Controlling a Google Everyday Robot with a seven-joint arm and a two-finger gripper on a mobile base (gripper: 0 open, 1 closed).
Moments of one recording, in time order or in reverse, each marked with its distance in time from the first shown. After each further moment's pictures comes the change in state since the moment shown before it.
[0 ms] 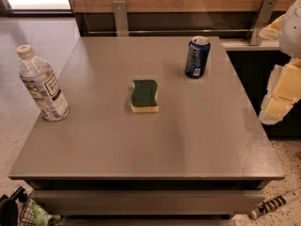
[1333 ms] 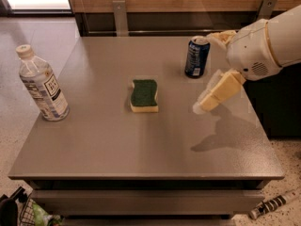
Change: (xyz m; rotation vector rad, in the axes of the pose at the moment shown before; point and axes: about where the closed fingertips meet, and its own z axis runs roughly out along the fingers) arm -0.099 -0.019 0.067 0.009 -0.577 -0.008
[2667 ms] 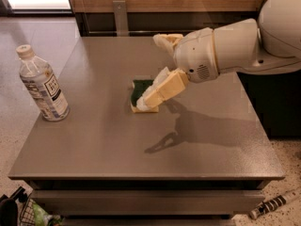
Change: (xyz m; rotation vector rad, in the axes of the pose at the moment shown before) arm -0.093 0.028 0.067 -0.140 -0.364 0.040
